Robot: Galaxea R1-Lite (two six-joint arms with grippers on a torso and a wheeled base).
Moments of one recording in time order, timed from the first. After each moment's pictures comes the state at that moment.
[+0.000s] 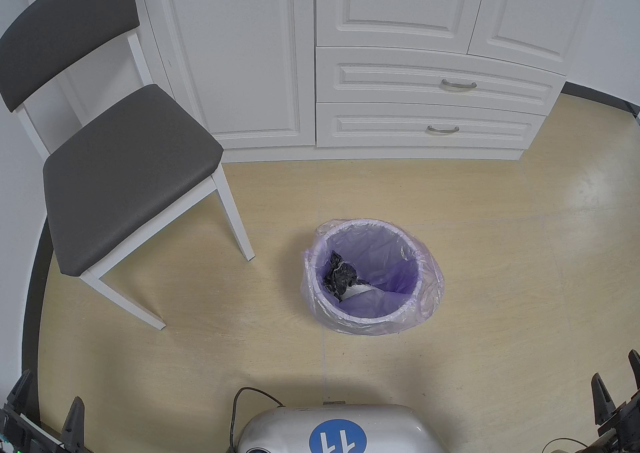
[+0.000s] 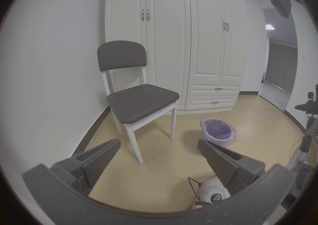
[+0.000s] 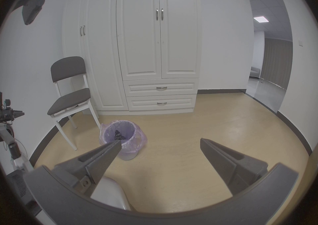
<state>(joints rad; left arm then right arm) 0.00 0.01 -0.02 0.03 -0.01 0.02 0.00 0.01 -0.02 -0.01 -0.01 0.01</state>
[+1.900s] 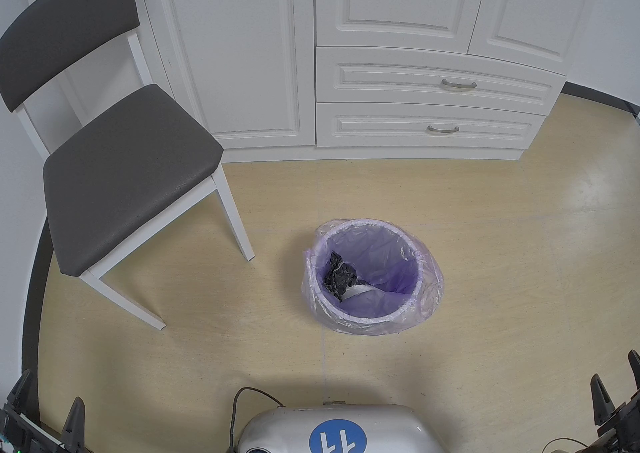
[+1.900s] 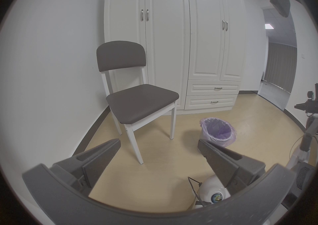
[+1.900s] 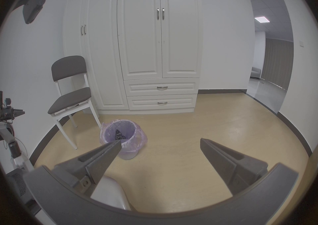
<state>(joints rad) 0.00 0.02 -0.02 0.03 -0.02 0.02 0.00 0.02 -0.02 0.00 -0.01 0.00</state>
